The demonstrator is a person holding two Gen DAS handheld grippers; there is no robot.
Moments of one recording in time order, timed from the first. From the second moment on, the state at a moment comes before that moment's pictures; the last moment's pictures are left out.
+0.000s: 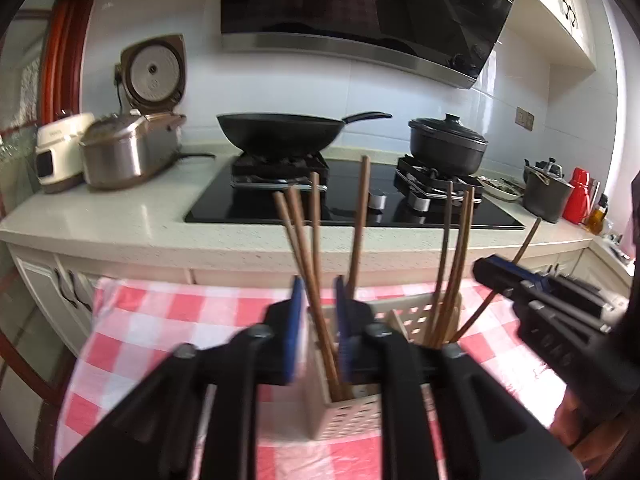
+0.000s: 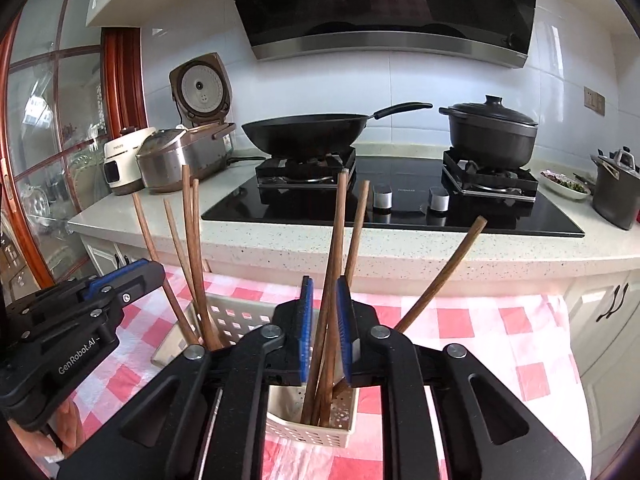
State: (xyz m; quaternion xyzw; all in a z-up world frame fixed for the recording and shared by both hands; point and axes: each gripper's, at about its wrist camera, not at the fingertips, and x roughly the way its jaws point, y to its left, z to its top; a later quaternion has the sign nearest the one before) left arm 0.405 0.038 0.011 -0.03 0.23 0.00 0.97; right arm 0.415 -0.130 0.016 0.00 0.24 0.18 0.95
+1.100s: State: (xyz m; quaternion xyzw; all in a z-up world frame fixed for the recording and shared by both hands) left arm 0.185 0.032 0.026 -0.01 0.16 -0.05 0.99; right arm 0.219 -0.203 0.023 0.05 0.18 0.24 0.95
